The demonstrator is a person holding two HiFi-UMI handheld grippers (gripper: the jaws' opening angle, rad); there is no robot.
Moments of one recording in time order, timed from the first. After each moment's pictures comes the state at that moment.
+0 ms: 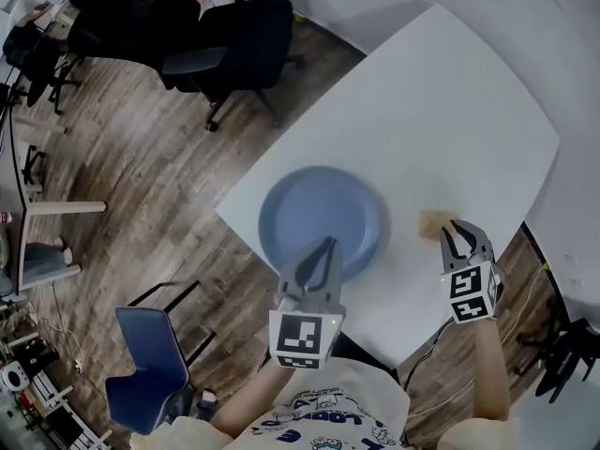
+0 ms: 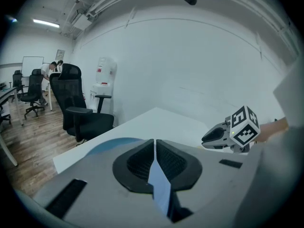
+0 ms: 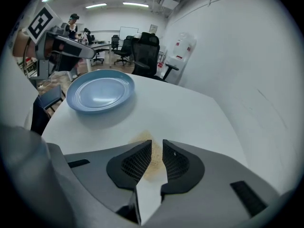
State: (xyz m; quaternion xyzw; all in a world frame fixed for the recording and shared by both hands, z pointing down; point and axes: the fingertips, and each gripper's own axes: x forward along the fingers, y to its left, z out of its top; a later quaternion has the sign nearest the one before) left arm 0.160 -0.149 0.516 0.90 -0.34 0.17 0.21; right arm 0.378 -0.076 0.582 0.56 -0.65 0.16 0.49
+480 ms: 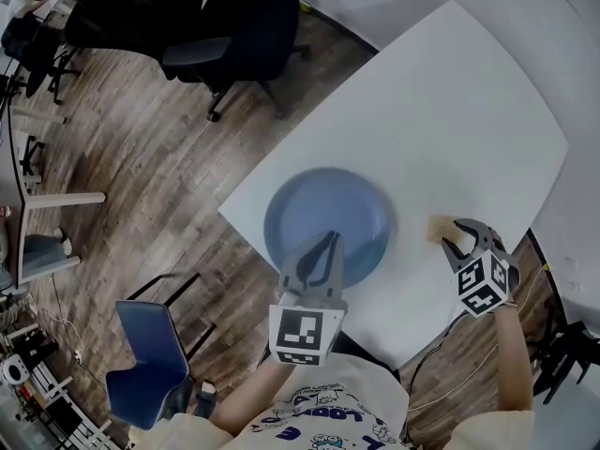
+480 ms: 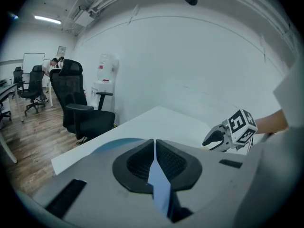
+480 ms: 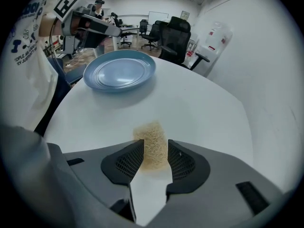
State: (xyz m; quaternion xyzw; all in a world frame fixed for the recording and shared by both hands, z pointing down) left arm 0.158 -0.172 0.524 0.89 -0.34 0.18 0.23; right arm 0.376 -0.072 0.614 0.39 -0.69 0.17 0.59
